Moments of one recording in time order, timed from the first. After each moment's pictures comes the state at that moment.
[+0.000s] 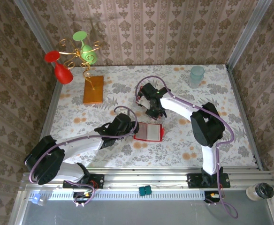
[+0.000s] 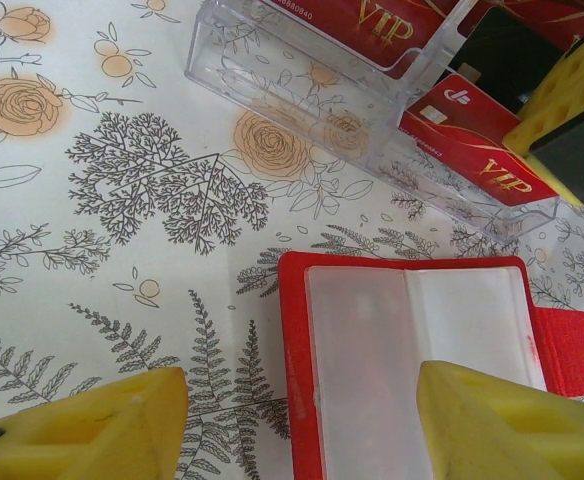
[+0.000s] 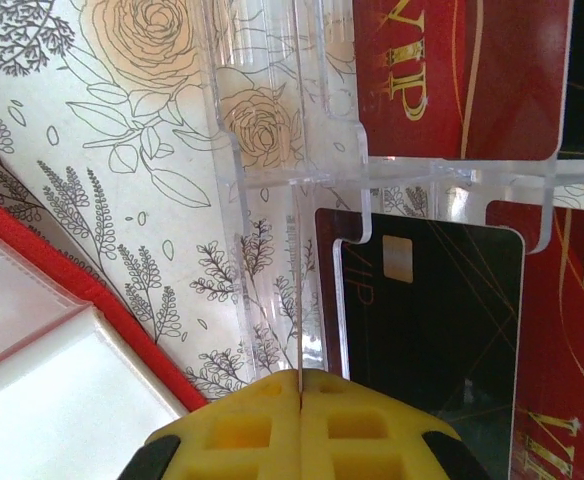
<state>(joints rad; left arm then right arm) -0.88 1.34 0.62 -0.02 -0.20 -0.71 0.61 1.98 1.54 -0.86 0.15 -0.36</state>
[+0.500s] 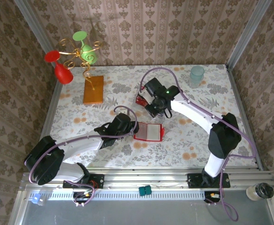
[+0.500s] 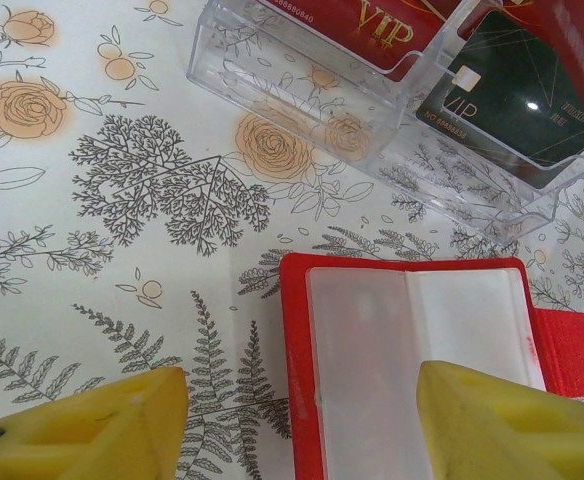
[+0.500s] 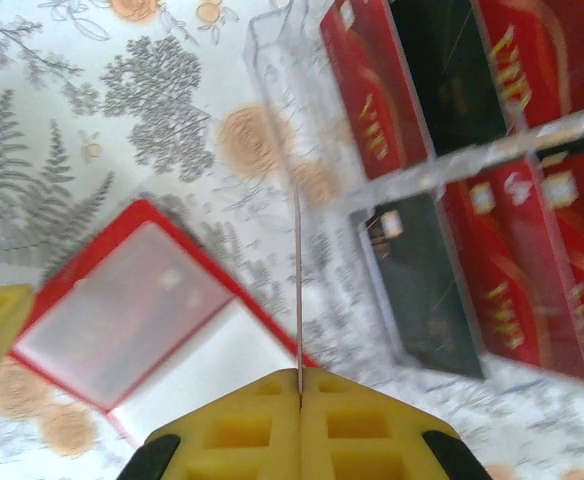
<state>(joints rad) -0.88 1.33 0.63 -0.03 -0.20 -0.71 0.64 1.73 1.49 -0.87 0.03 -0.08</state>
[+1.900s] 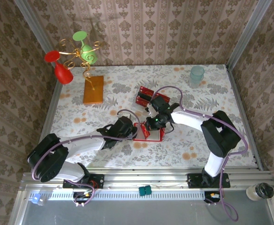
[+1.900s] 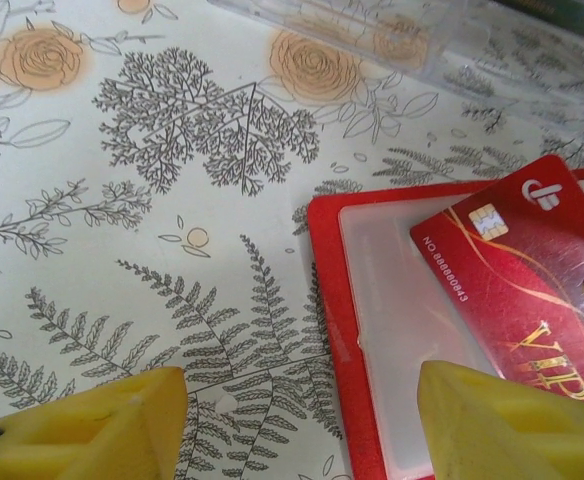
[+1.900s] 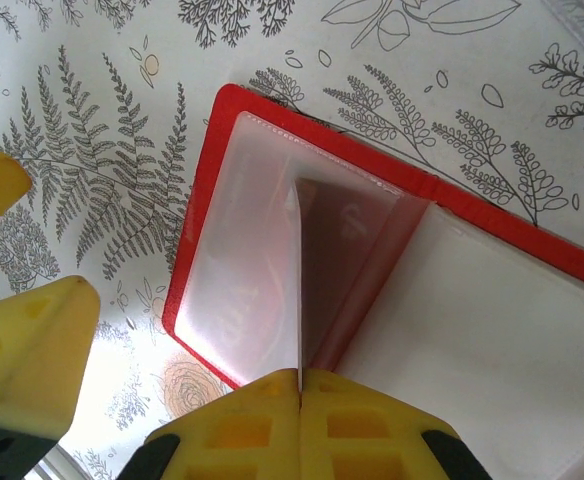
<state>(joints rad) -0.90 1.39 0.61 -0.10 -0.23 -0.58 0.60 1.76 1.09 -0.48 -0.38 0.40</state>
